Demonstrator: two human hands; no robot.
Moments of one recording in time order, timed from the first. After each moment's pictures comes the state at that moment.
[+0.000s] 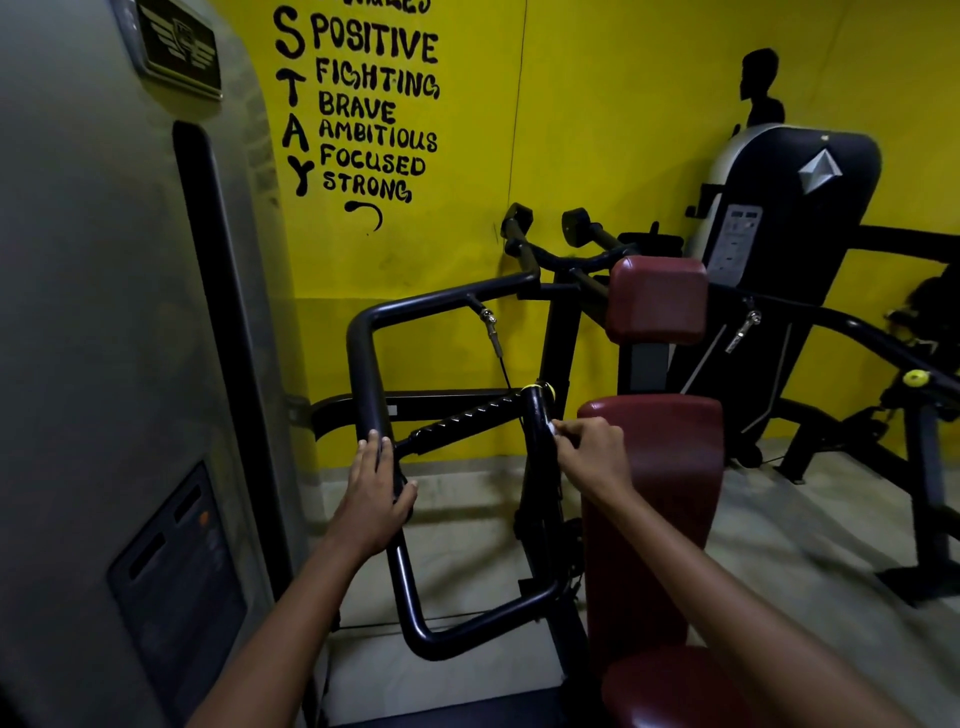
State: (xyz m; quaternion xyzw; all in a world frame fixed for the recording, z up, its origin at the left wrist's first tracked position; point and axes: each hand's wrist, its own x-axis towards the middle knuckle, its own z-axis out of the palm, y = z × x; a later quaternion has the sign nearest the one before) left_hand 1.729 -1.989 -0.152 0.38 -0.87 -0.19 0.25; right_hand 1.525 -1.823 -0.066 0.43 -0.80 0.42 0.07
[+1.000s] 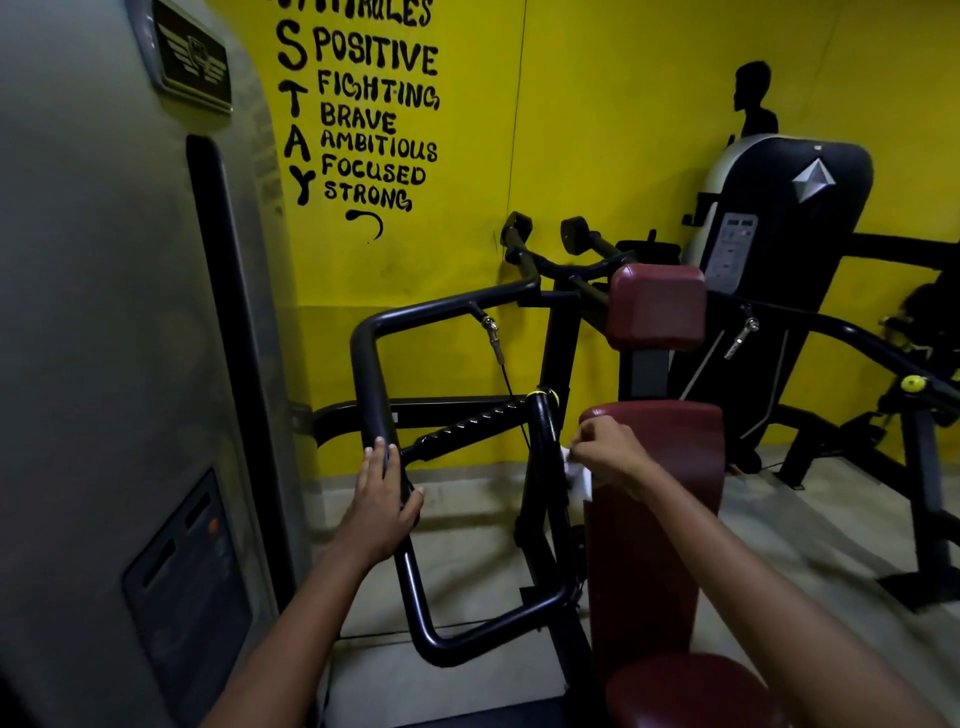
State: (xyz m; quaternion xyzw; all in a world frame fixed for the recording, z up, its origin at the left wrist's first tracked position) left_hand 1.732 -1.988 -0.149 0.37 -0.88 -0.19 0.24; right_hand 1.514 -1.819 -0.038 0.40 -0.85 0.32 -0.10
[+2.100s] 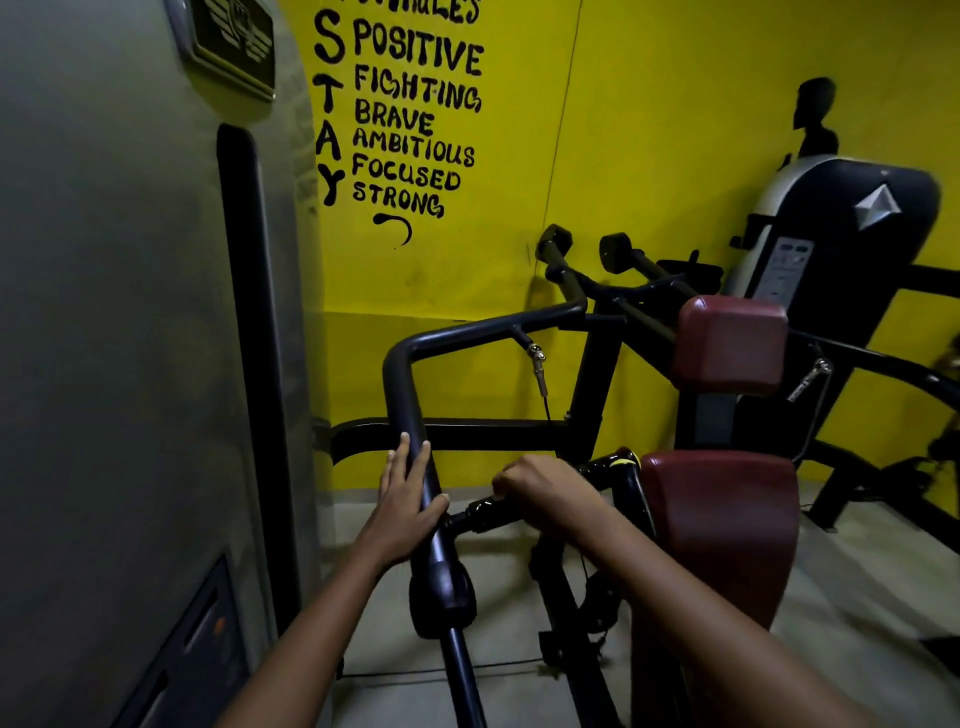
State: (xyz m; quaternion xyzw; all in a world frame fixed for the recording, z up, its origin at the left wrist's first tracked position) left_hand 1.703 -2.106 -0.146 0.33 -0.86 -0.29 0.26; right_hand 1.563 -1.970 -0.049 0.70 -0.70 -0.05 0.11
